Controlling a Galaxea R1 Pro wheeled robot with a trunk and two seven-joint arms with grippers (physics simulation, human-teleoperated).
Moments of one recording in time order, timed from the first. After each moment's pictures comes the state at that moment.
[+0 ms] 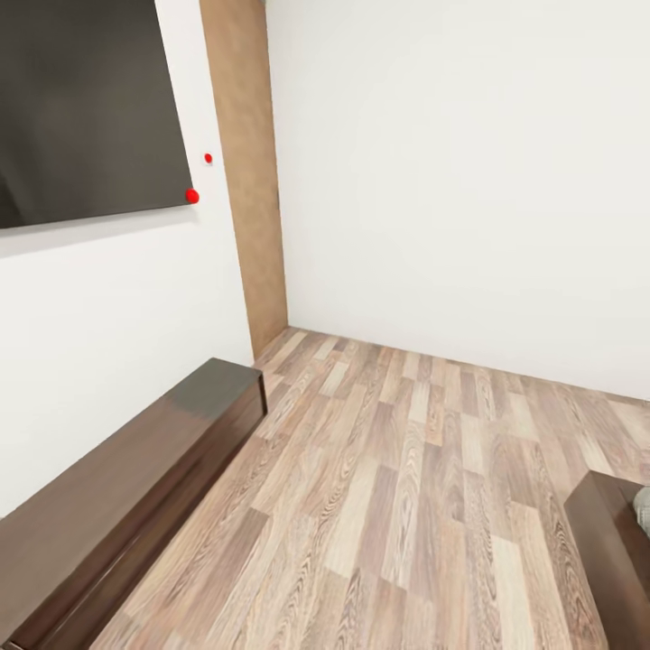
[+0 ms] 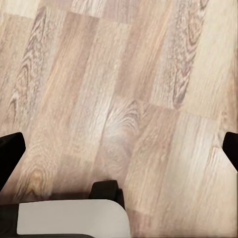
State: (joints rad) left arm -0.03 -0.07 -0.10 -0.53 0.12 -0.28 0.00; right arm -0.01 -0.21 0.00 -0.41 -0.27 -0.22 0.24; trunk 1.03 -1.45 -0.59
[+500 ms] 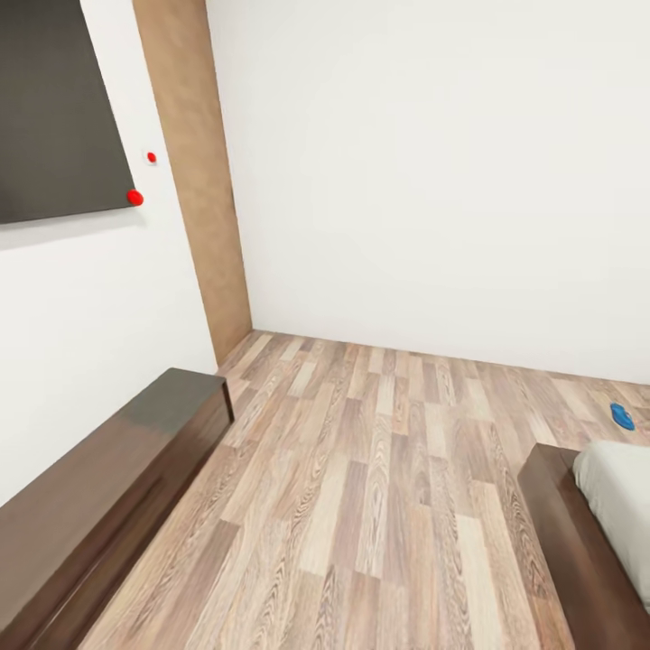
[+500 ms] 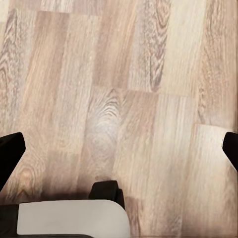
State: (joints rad) left arm -0.03 -0.07 -0.10 -0.53 0.12 -0.28 0.00; right arm -0.01 -0.21 0.00 -0.41 -0.27 -0.22 0.24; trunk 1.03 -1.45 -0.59
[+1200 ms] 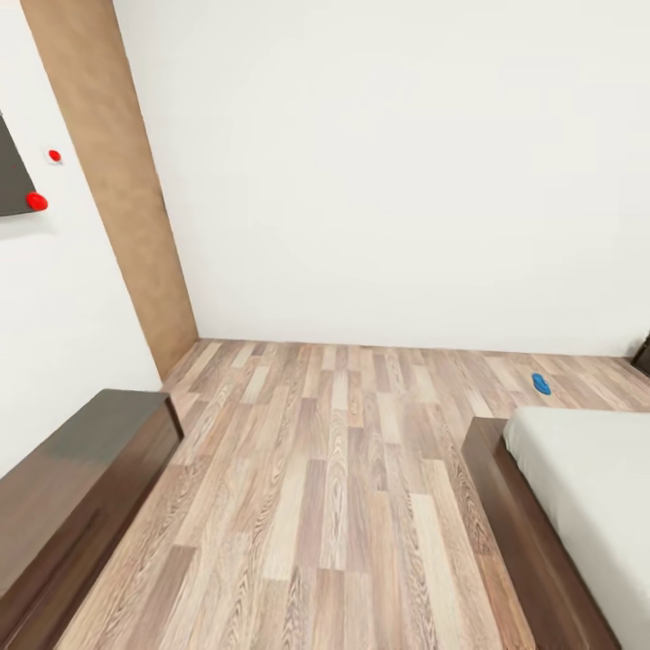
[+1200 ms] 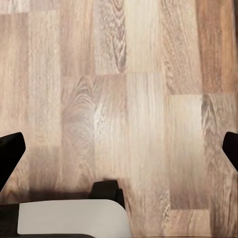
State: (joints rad) left arm -0.03 -0.07 -0.10 -0.53 0.12 -0.28 0.00; right arm -0.01 -0.21 0.00 -0.41 -0.27 -0.22 0.24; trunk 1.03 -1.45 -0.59
